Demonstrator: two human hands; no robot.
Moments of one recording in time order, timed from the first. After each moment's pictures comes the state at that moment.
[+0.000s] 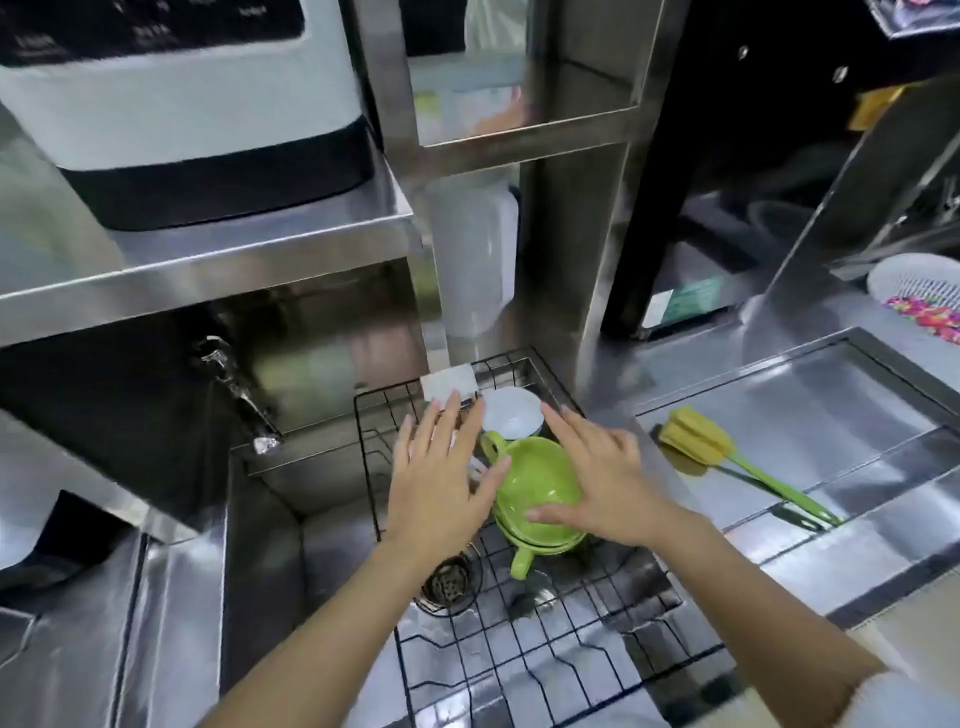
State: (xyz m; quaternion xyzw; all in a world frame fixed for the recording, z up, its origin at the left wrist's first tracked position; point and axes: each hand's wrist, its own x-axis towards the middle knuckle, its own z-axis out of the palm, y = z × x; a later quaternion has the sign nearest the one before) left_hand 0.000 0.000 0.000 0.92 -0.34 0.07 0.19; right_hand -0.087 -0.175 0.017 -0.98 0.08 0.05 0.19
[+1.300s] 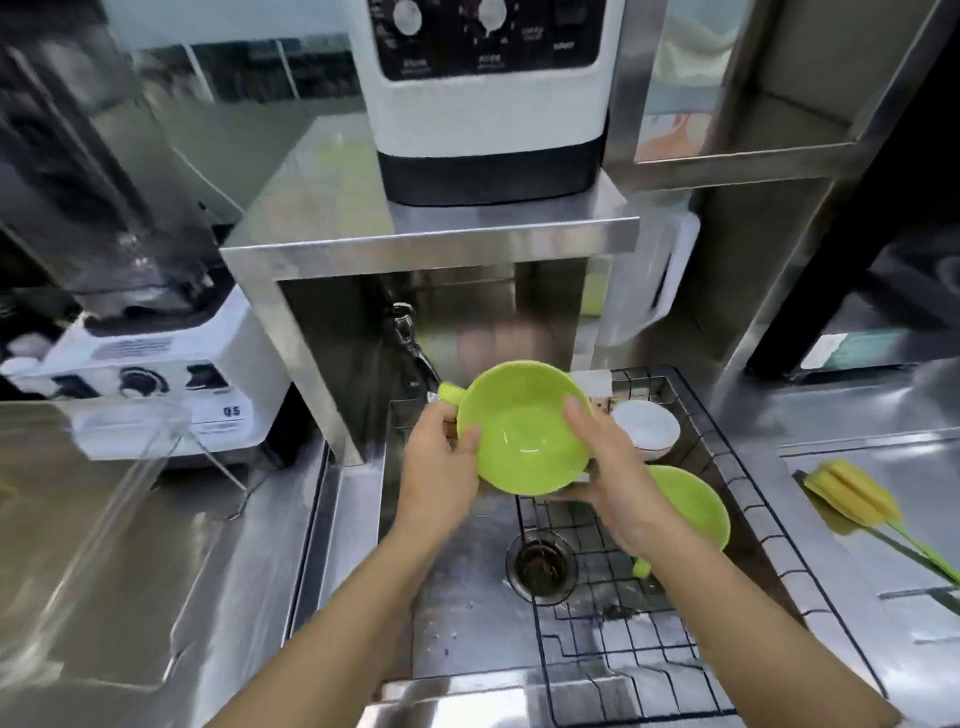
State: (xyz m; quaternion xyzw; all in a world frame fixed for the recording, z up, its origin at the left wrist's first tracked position) left_hand -0.008 0.112 0.067 0.82 -0.02 0.04 0.57; right_hand -0.054 -0.033 0.080 -0.64 0.12 0.03 0.76
